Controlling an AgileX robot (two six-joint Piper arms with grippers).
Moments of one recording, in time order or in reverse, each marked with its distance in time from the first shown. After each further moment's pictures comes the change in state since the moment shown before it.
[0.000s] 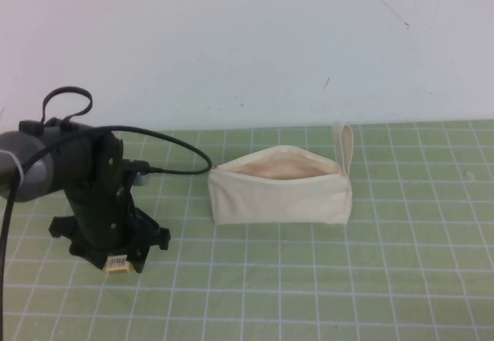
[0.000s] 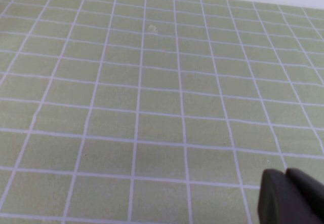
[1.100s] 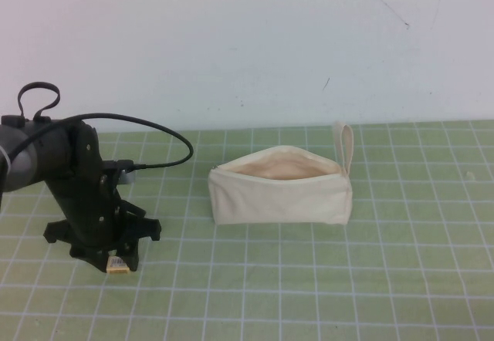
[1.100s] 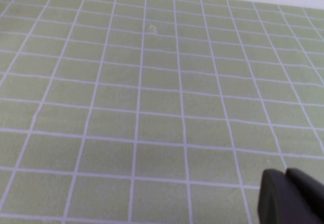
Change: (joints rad) right arm 0.000 0.000 0.000 0.000 0.000 0.000; left arm 0.097 0.072 -0.062 -0.172 0.035 0.127
